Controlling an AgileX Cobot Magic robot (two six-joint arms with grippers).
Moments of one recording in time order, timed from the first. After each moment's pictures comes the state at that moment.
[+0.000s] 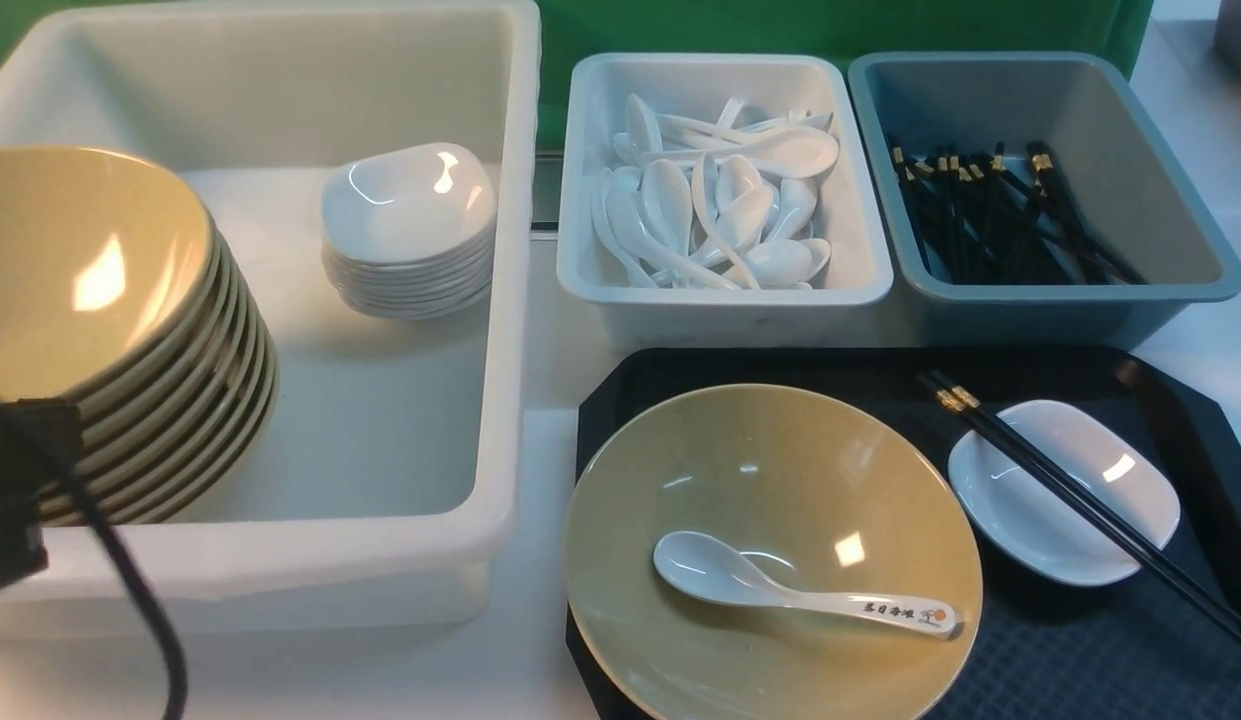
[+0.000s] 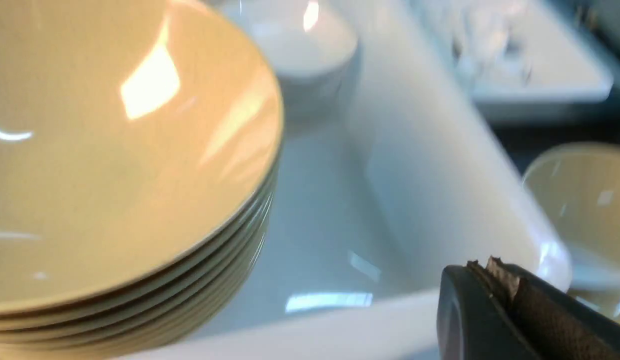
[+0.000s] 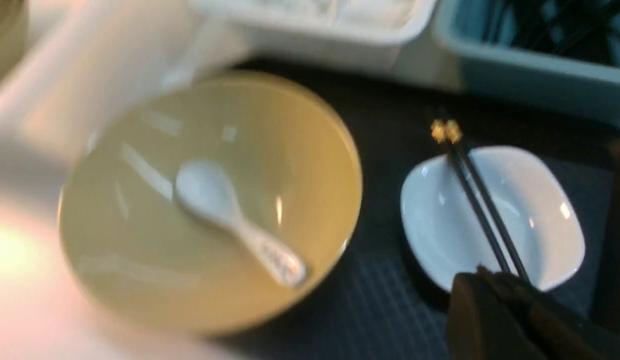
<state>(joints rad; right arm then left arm) 0.10 0.73 -0.86 0.30 1.02 -0.31 0.03 0.63 -0.83 -0.35 0.95 0.25</state>
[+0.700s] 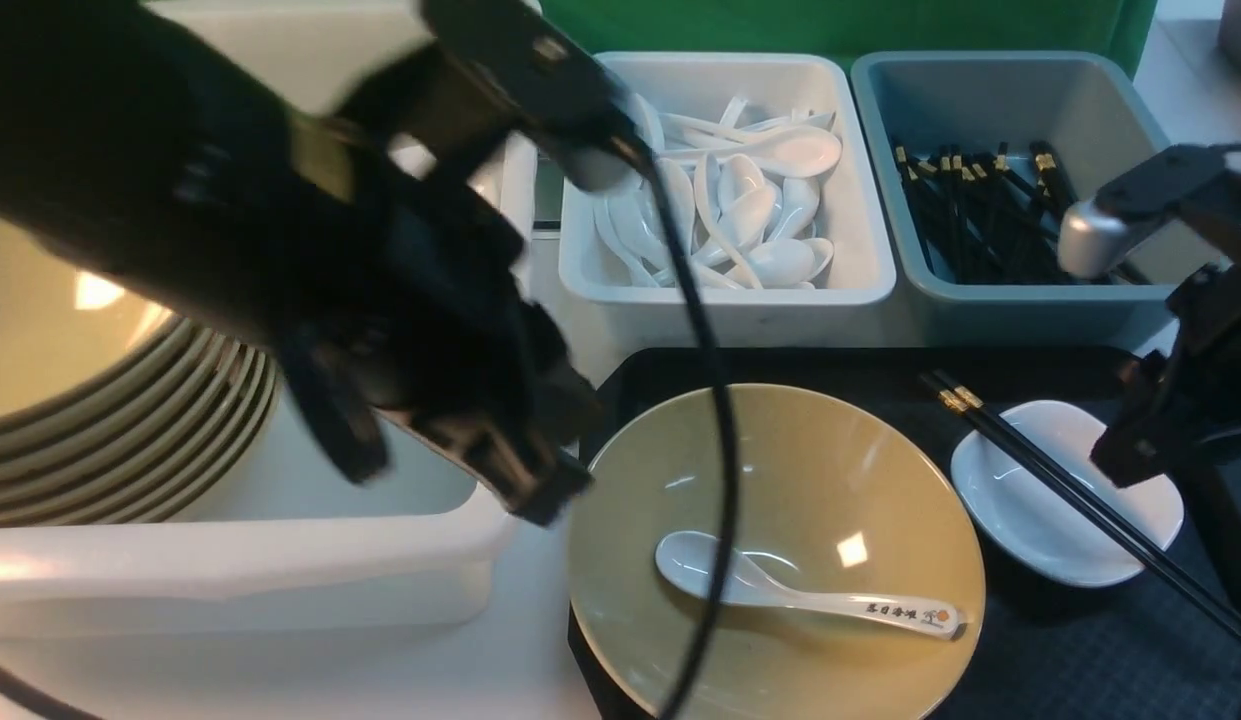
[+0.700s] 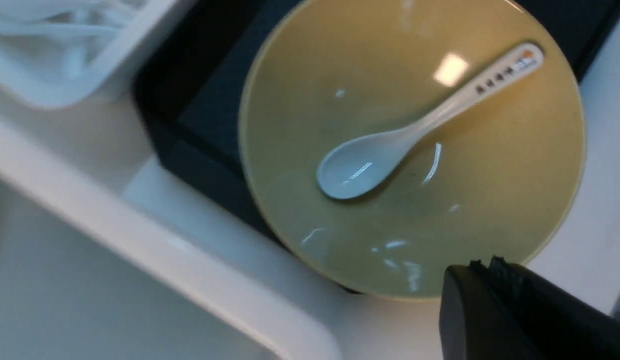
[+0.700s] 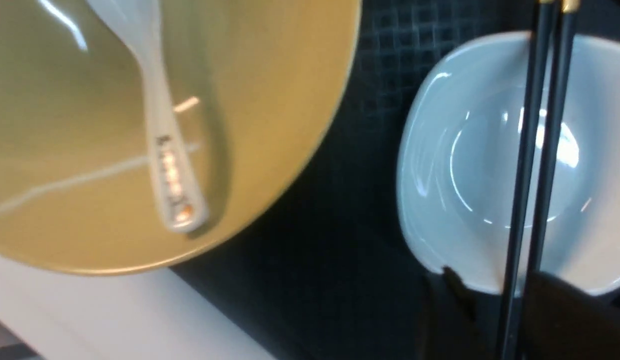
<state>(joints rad) 0.11 1.47 -1.14 0.20 1.16 -0.52 -0.71 1.30 -1.29 -0.20 1.09 0.36</state>
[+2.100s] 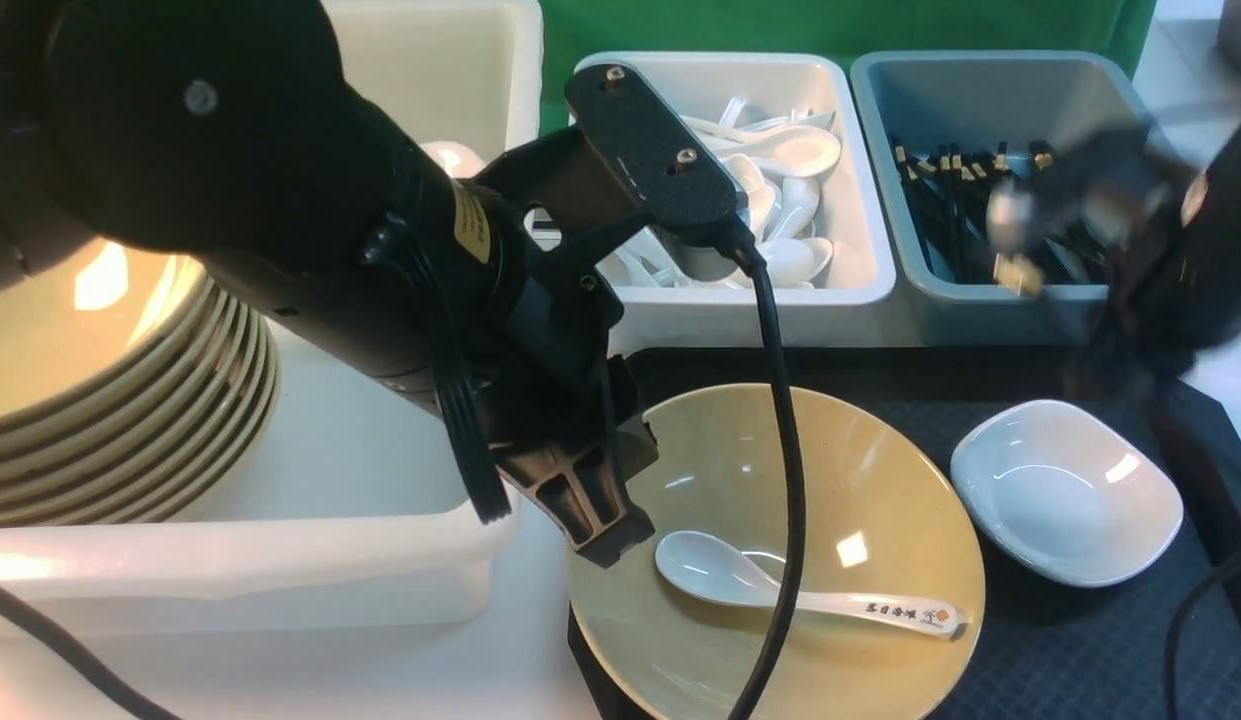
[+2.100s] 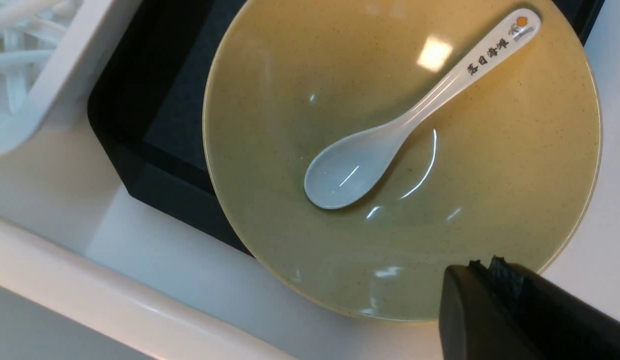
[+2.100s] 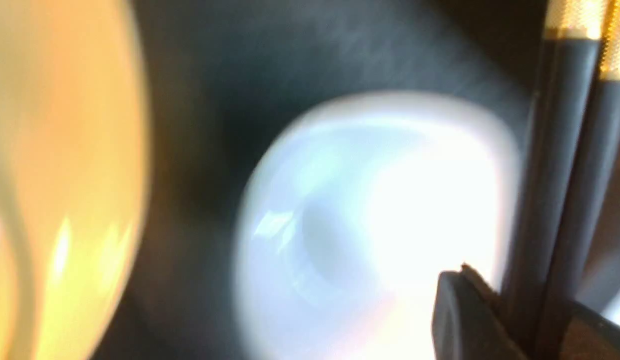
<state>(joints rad) 0.16 1.61 -1.36 -0.06 1.06 -0.28 -0.75 1.37 -1.29 -0.17 1.04 0.41</state>
